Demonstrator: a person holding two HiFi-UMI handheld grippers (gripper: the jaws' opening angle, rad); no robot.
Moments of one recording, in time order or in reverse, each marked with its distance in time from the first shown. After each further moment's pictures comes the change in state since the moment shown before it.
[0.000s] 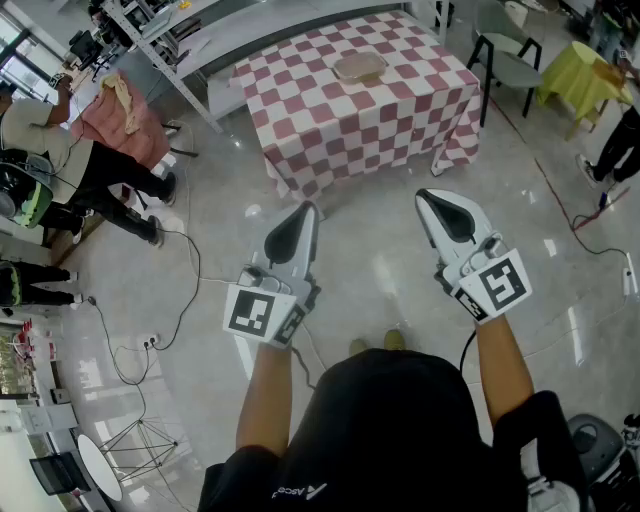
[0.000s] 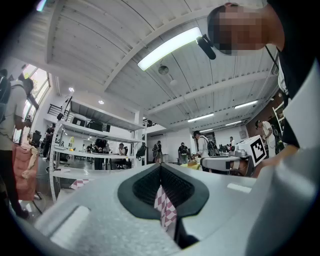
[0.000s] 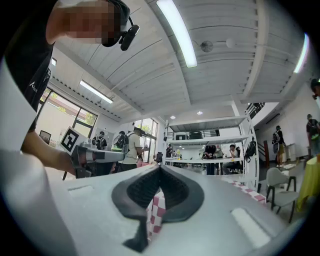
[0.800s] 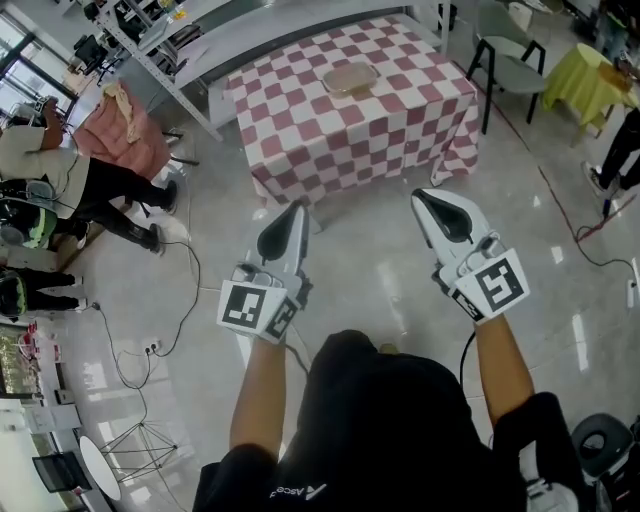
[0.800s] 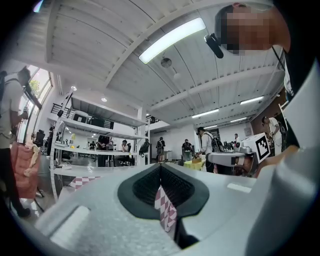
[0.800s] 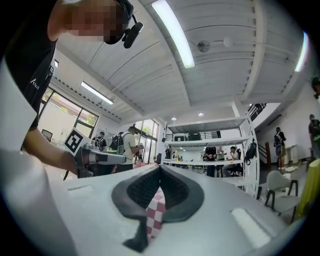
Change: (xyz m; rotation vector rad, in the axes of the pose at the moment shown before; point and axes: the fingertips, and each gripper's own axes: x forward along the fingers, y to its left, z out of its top) left arm 0.075 -0.001 -0.022 -0.008 0.035 0.039; right arm 0.001 -0.077 -0.009 -0.022 -0.018 0.016
